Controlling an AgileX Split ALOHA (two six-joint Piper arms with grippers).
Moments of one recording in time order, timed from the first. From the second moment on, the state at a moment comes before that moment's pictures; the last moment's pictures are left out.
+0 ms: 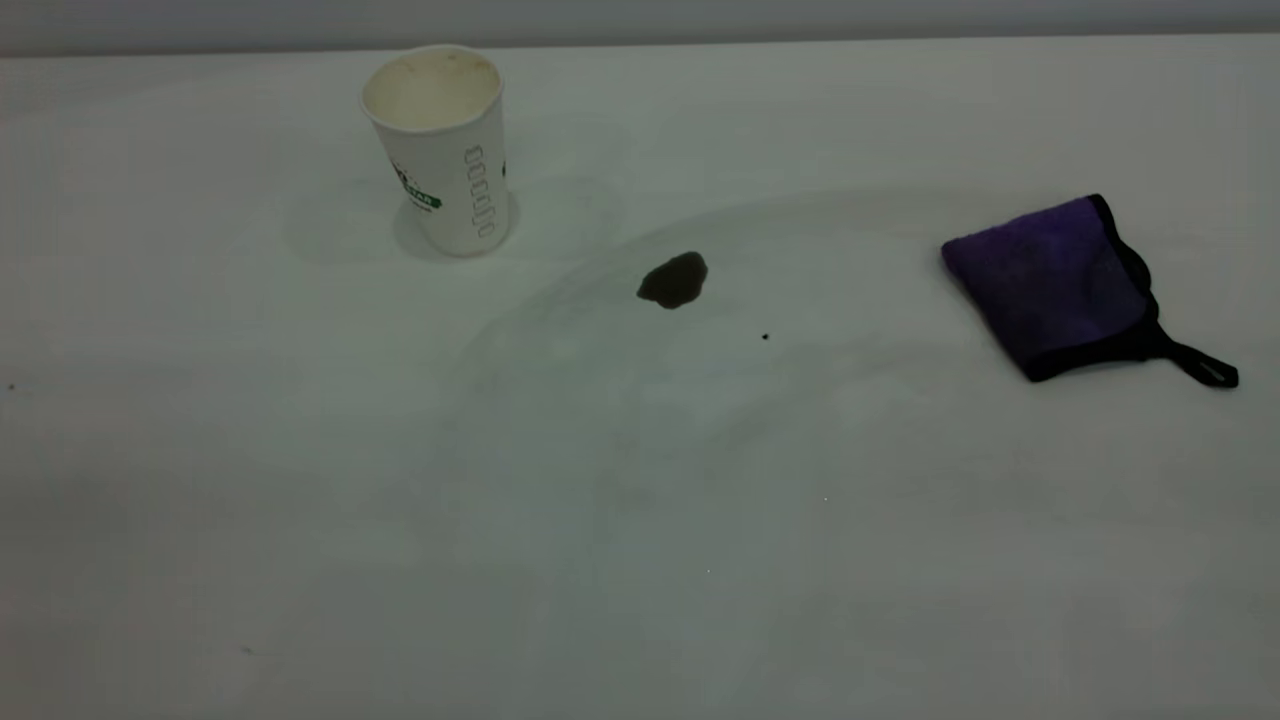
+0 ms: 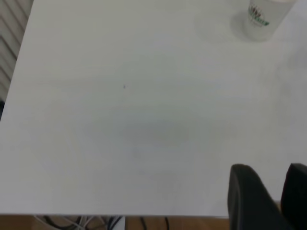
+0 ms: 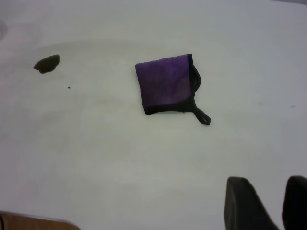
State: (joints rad) left arm 0.01 0.00 -0.50 0.02 1.11 -0.02; right arm 0.05 -0.02 -0.47 0.04 1.14 -0.06
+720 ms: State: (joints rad) left arm 0.01 -0.02 -0.49 0.03 1.12 -0.02; right arm 0.05 -0.02 -0.47 0.04 1.14 -0.06
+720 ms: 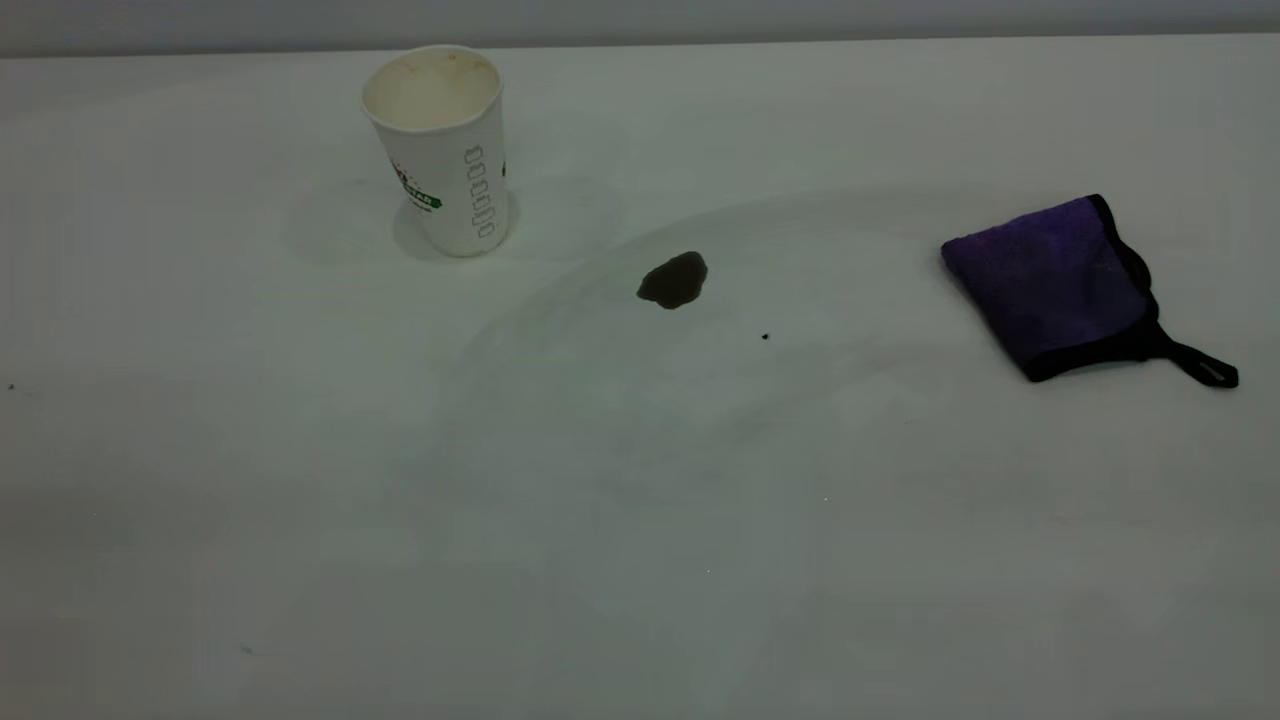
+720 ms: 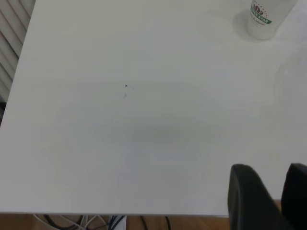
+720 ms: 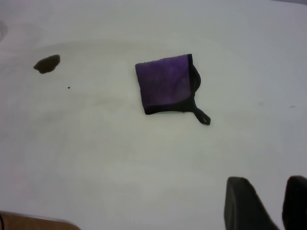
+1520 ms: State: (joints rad) left arm 0.01 -0.02 -0.49 0.03 1.12 -0.02; right arm 0.05 0.05 -0.52 -0.03 1.12 -0.06
